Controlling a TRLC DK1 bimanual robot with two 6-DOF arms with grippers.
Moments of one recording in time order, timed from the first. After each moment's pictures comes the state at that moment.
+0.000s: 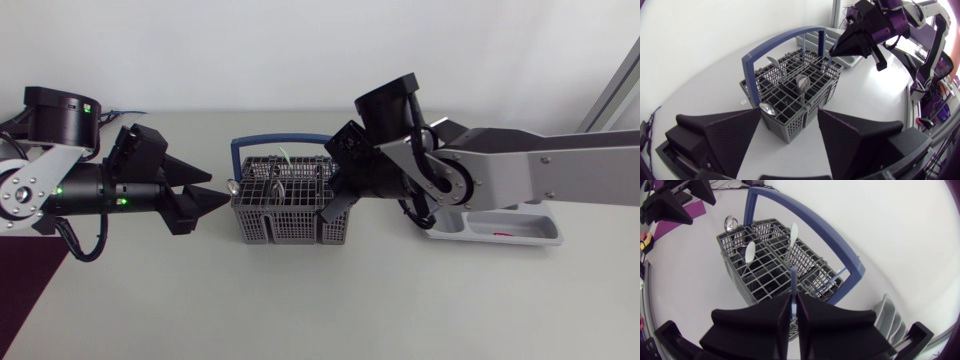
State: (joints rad) left arm -0.12 1.26 0.76 -0.23 0.59 0.47; right arm 0.66 1.62 1.01 -0.08 0.09 -0.29
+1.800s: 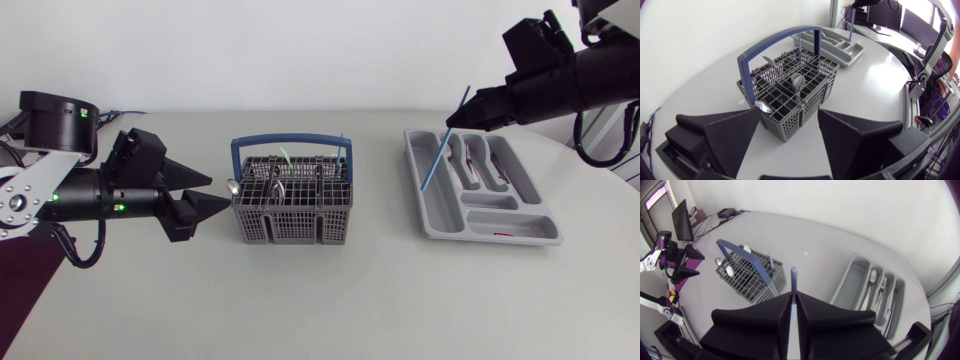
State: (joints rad) left arm -0.13 1.23 0.74 -0.24 0.59 0.48; right arm 0.09 1.38 1.29 -0.71 -0.38 -0.22
